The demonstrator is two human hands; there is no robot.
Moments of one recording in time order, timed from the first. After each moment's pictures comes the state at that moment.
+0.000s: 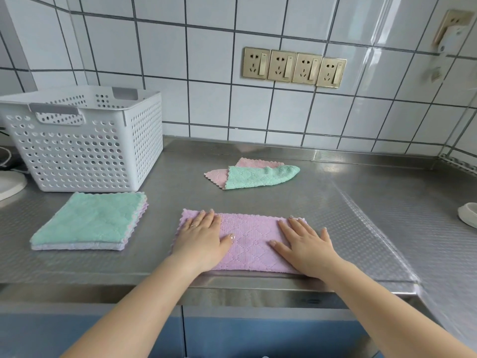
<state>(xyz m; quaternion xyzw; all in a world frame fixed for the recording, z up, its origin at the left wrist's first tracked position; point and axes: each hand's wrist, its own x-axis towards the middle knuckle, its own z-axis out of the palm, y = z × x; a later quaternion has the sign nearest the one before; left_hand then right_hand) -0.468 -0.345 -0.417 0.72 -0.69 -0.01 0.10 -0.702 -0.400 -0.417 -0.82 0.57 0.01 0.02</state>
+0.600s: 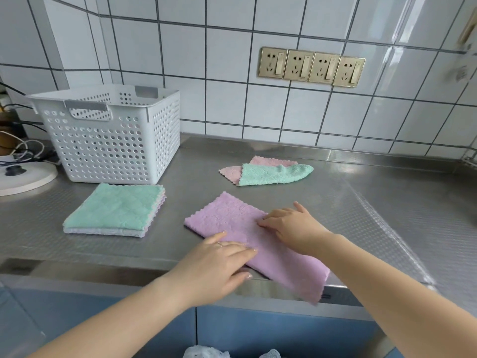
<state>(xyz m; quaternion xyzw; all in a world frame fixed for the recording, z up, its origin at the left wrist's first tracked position) -0.470 -0.271 -0.412 0.48 -0.86 0.13 0.14 -0.660 -0.408 -0.383 -0.92 0.38 0.03 -0.04</state>
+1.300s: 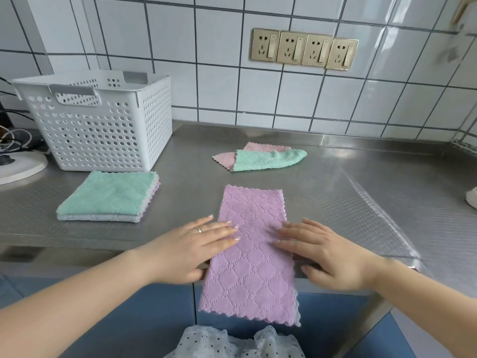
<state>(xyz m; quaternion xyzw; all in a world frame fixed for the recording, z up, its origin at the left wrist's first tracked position) -0.431 -0.264 -0.407 0.40 -0.90 0.18 0.01 -0.748 -0.345 -0.397 -0.98 0.20 -0.04 -0.03</state>
